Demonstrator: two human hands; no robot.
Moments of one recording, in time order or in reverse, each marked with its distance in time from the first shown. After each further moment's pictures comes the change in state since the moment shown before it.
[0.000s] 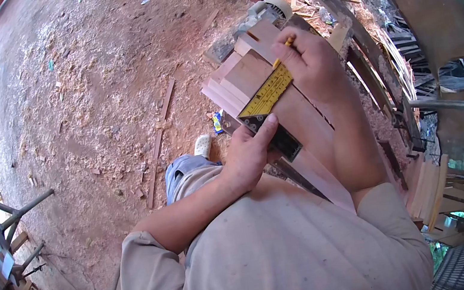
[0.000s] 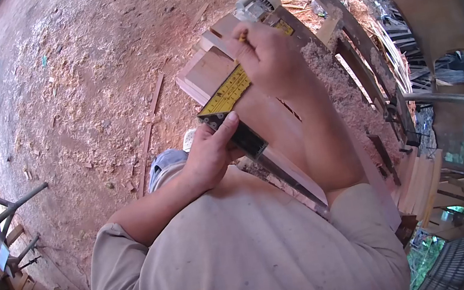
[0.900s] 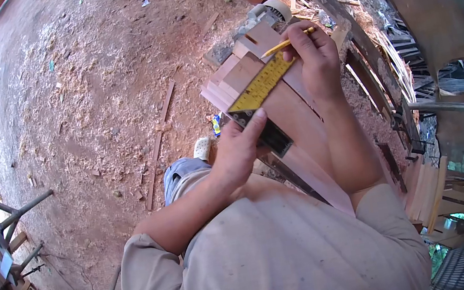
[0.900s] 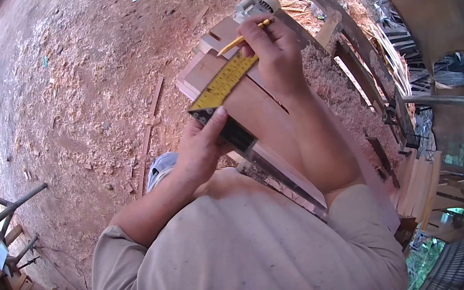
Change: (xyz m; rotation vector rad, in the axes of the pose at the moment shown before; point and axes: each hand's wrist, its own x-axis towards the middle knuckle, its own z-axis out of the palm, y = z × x) left_hand 0.003 0.013 -0.004 0.007 0.026 0.078; right_hand 0.001 0.026 0.017 0.668 0.230 0.095
